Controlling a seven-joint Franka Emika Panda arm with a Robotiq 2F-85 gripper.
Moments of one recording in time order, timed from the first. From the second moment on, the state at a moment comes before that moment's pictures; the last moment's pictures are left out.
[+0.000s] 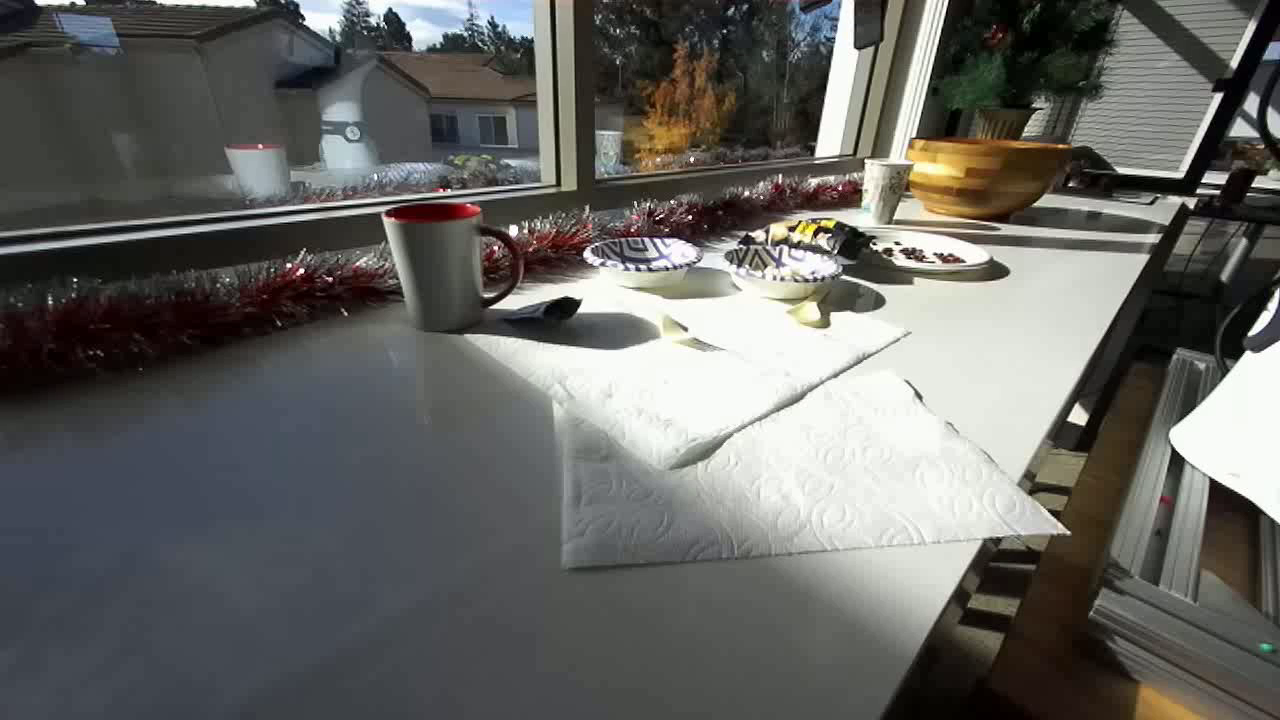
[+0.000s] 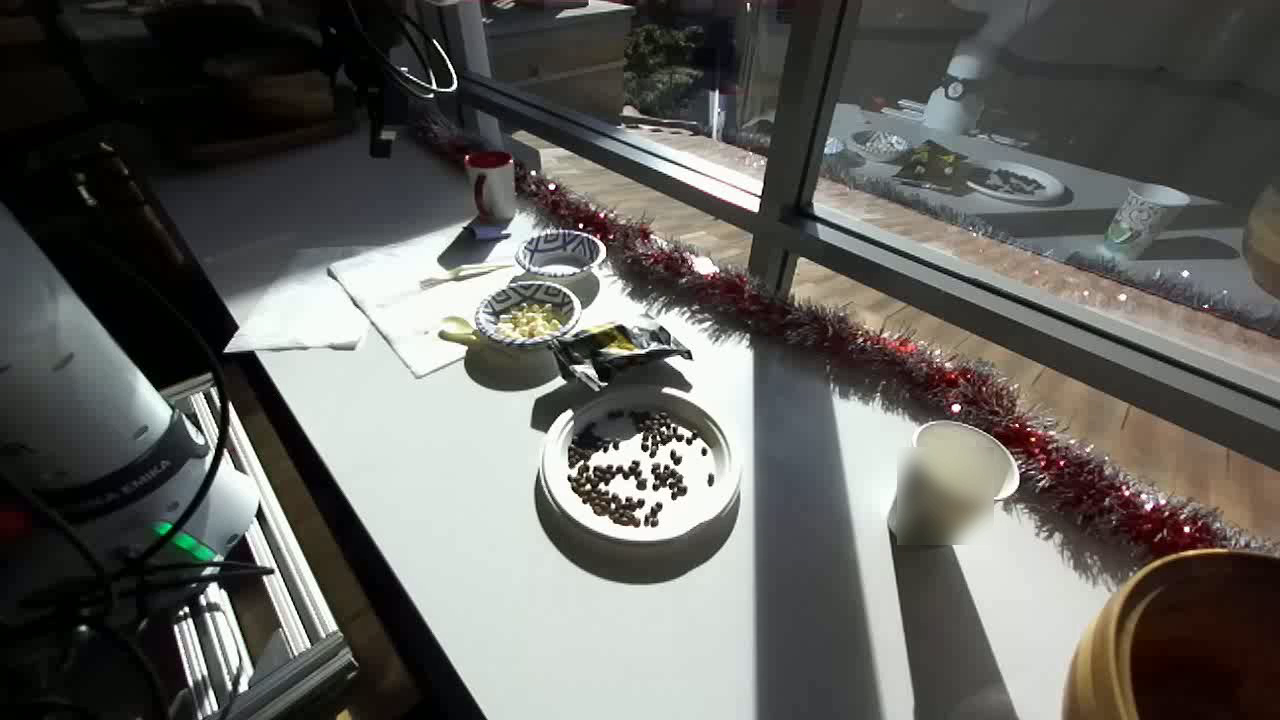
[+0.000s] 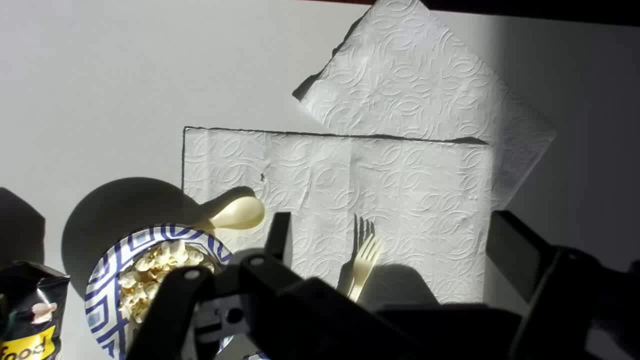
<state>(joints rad) 0.15 -0.38 0.10 -2.39 0.24 1.78 0.13</state>
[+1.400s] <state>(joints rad) -0.03 -0.39 -0.20 -2.37 0.23 1.65 -0.32</state>
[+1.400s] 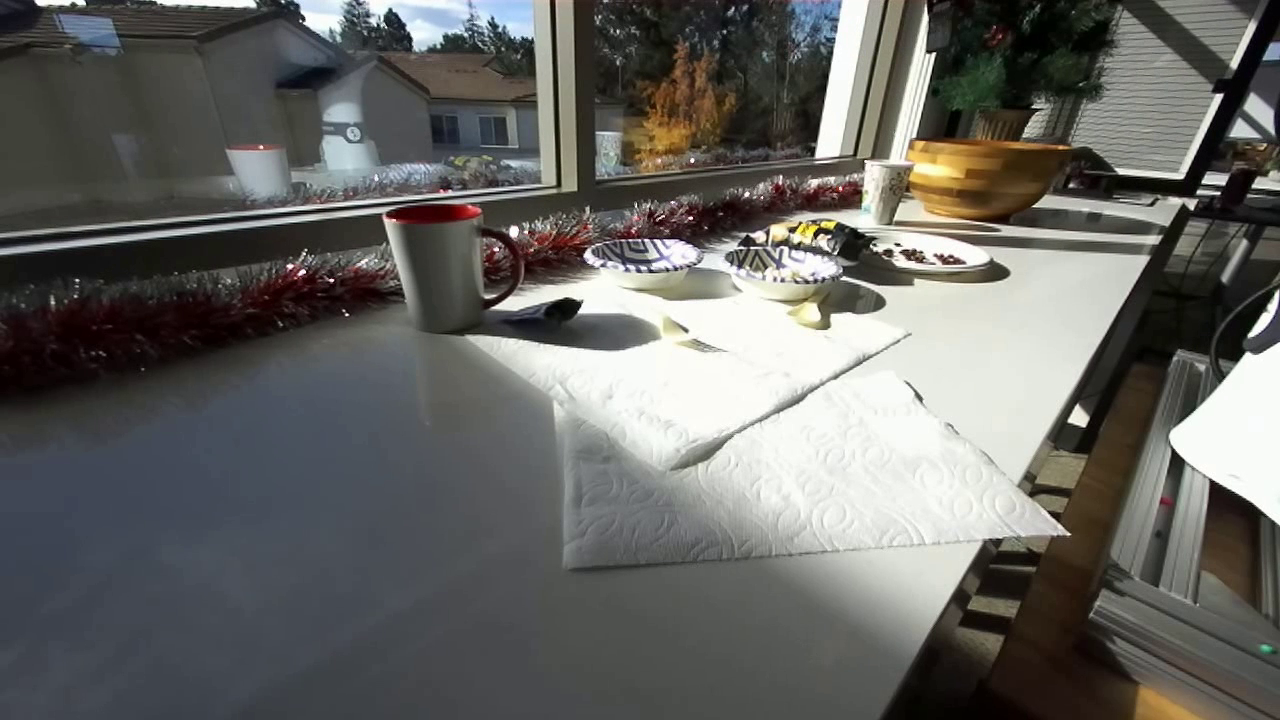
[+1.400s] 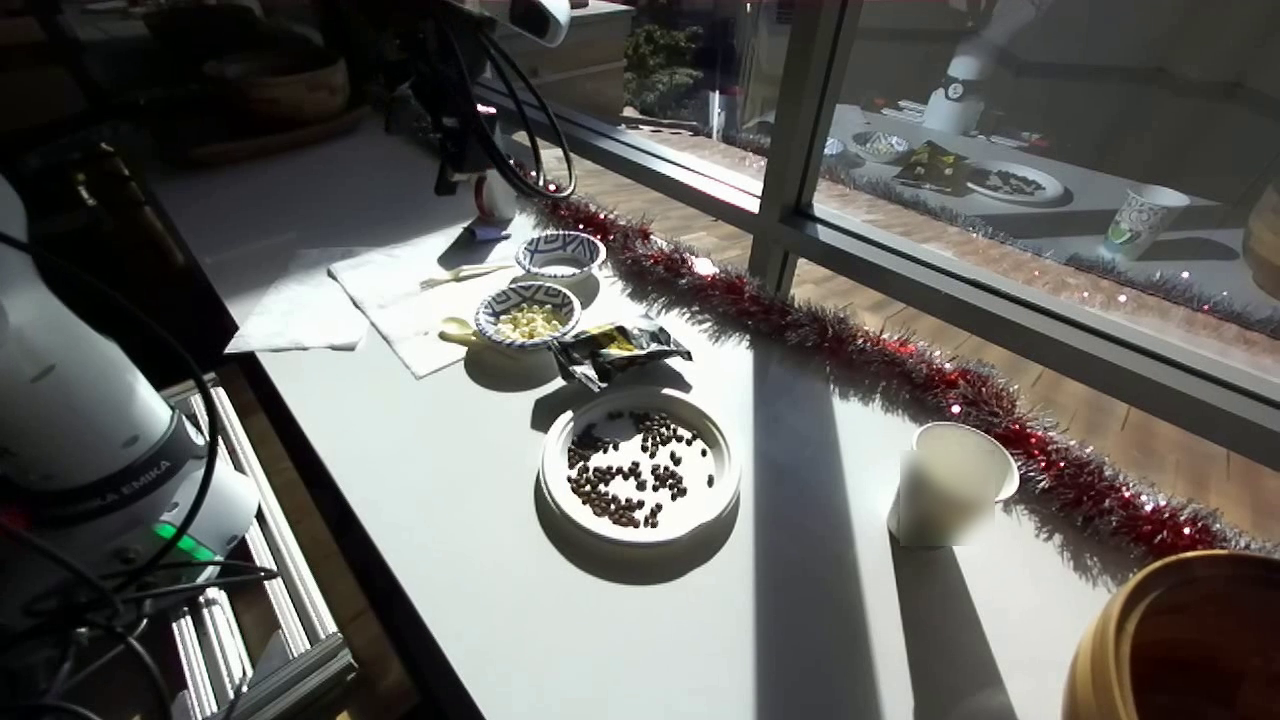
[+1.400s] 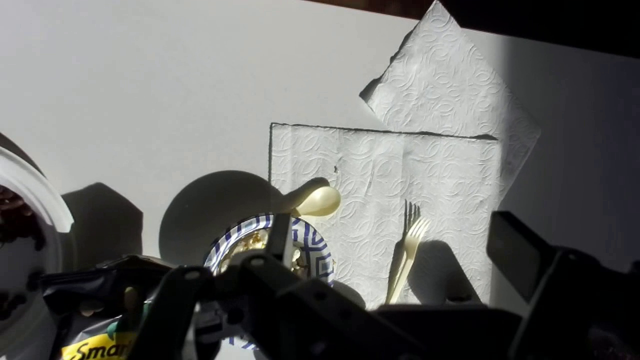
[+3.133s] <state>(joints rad) -0.30 -0.05 -0.43 -2.29 0.16 2.09 -0.57</state>
